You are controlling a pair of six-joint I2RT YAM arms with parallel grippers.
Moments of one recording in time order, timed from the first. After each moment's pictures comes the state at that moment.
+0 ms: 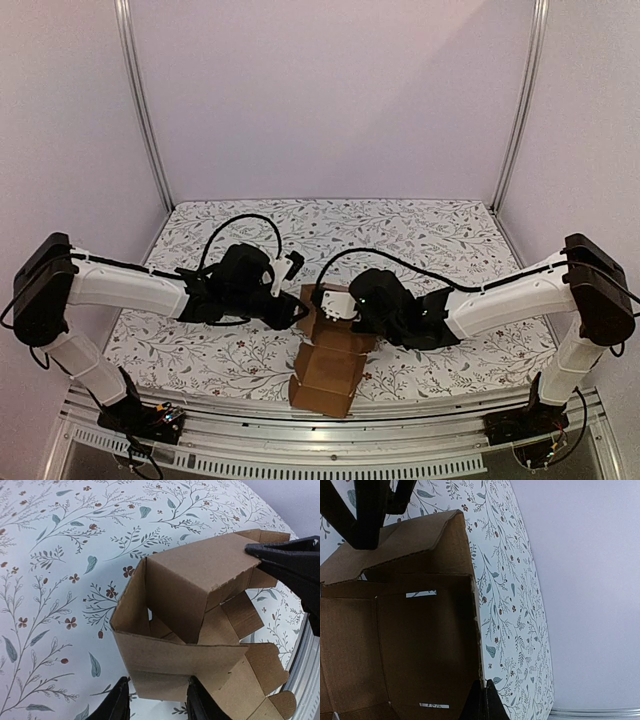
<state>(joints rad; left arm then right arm) -0.87 1.56 0.78 0.08 0.07 -0.27 1.15 1.72 0.95 0.14 0.65 -0.74</state>
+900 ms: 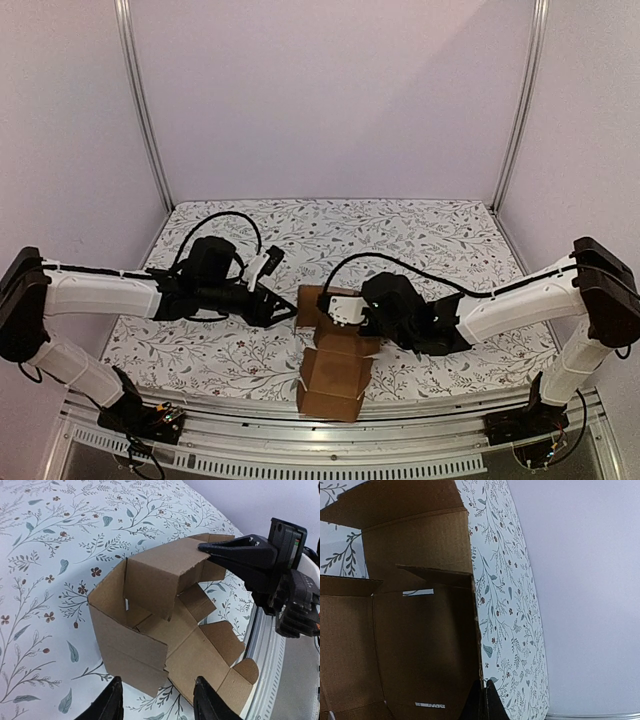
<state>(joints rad) -0.74 1.42 0.67 0.11 0.40 -0.26 1.15 1.67 0.86 0.22 0.62 -0.80</state>
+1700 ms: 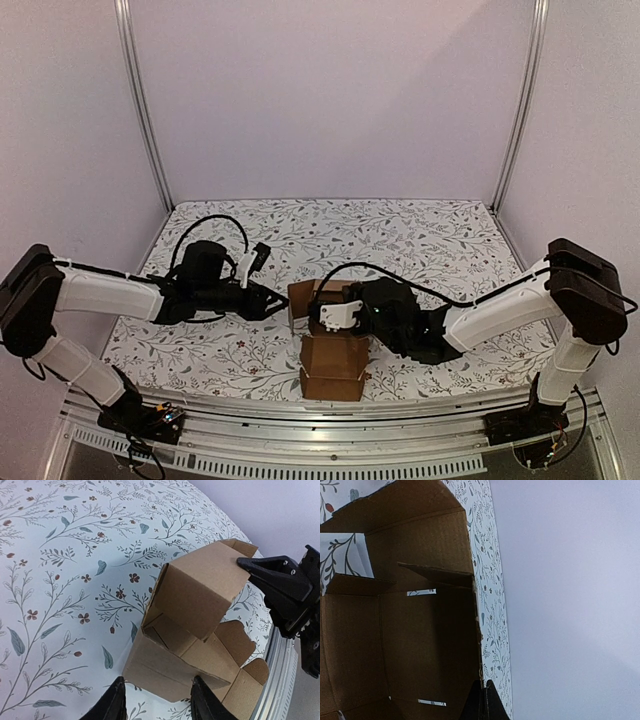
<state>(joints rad) -0.66 1.44 0.59 0.29 0.38 -0.31 1.15 1.76 0.82 0.57 0.62 -1.09</state>
